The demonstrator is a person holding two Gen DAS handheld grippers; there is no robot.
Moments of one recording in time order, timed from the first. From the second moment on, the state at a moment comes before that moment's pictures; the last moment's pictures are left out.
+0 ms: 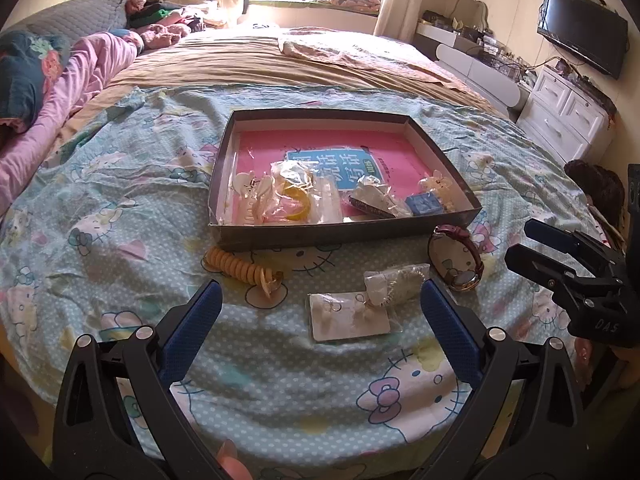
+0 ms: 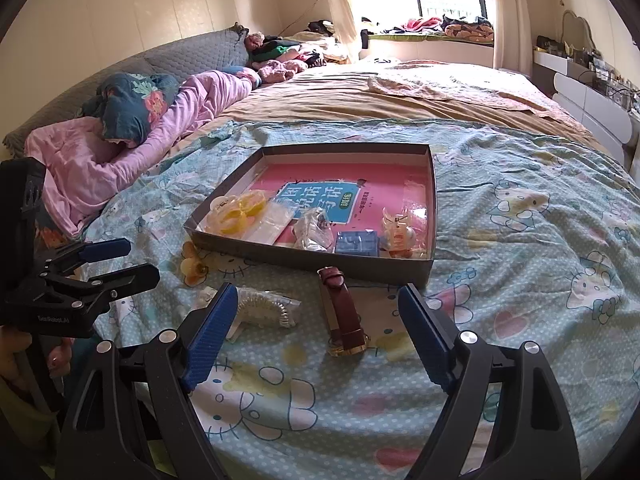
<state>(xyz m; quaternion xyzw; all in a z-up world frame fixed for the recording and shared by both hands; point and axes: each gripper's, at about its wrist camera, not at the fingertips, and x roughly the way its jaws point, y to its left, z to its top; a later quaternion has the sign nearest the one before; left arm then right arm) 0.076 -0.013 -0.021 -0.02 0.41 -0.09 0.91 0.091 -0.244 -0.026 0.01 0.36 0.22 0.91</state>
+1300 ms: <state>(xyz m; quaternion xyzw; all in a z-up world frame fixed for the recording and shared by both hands) 0.106 -0.050 -0.099 0.02 0.48 -0.09 0.87 0.131 -0.231 -0.092 -0.01 0.43 0.22 0.88</state>
